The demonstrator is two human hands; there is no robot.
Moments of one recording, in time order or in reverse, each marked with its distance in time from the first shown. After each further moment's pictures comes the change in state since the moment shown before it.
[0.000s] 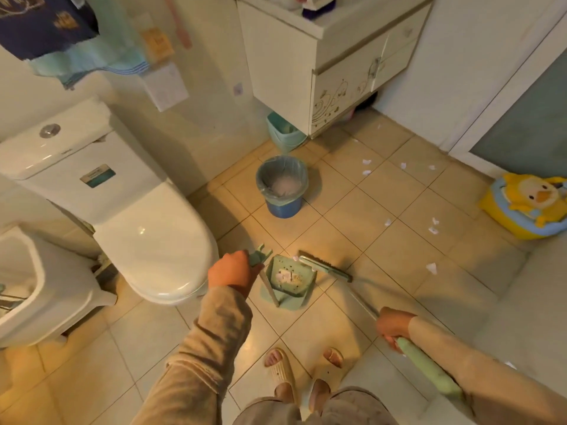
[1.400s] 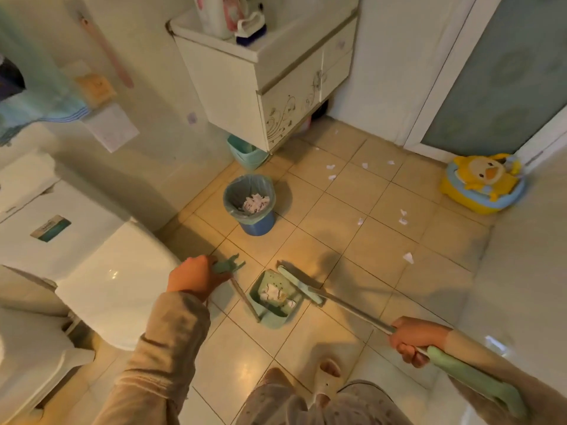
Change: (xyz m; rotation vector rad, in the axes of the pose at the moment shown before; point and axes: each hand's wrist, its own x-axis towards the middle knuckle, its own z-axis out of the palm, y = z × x) left_hand 0.029 0.021 -0.031 0.007 -0.028 0.161; right_hand -0.002 0.096 -0.013 0.602 -0.163 -0.001
